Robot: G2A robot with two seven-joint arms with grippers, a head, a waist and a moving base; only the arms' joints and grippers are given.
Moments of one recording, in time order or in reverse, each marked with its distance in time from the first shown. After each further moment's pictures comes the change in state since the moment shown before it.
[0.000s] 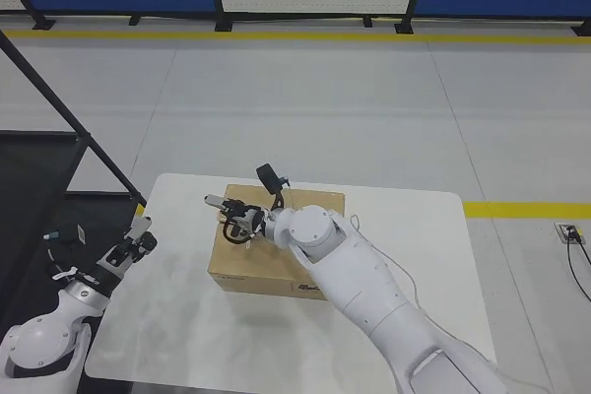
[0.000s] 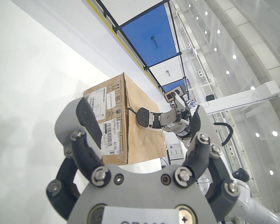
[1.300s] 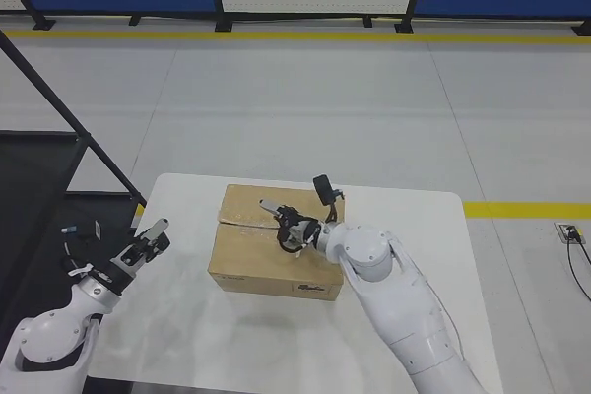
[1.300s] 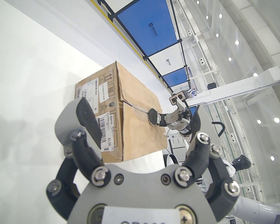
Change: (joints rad) left arm -0.023 0.004 0.049 -0.017 0.036 -0.003 -0.032; right arm -0.379 0.197 0.324 -0.579 -0.278 0.211 0.071
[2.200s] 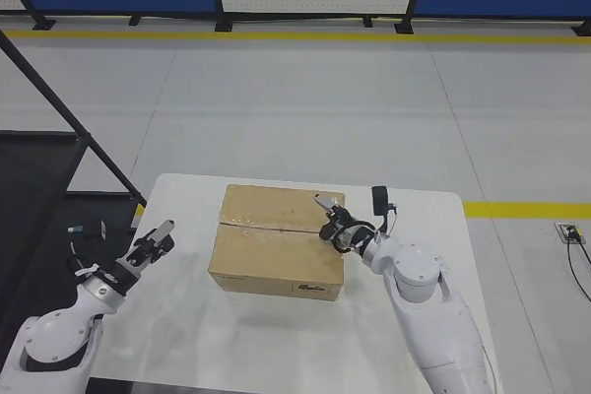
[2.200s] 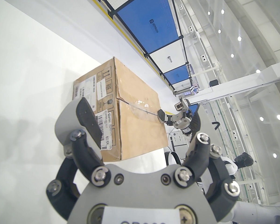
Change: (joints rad) left arm 0.002 0.001 0.019 -0.018 0.018 0.011 0.009; right arm -0.189 0.070 0.206 -0.195 0.040 0.010 -0.050
